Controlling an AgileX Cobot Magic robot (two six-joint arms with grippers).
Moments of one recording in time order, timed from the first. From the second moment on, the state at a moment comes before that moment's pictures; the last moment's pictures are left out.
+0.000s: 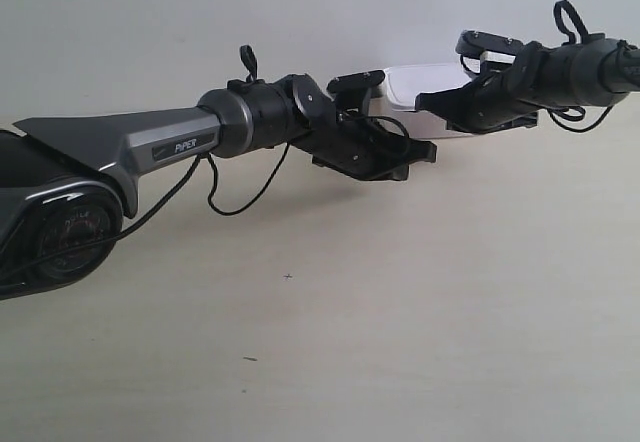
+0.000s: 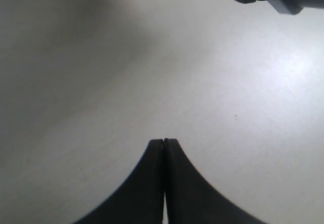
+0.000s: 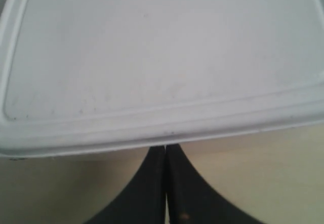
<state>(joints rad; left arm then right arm) -0.48 2.61 -2.18 -0.68 0.52 0.28 0.10 2.44 -1.82 0.32 0.27 -0.08</state>
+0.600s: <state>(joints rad) -0.48 2.61 -2.18 -0.69 0.53 0.31 0.10 2.44 -1.82 0.32 0.26 -0.08</state>
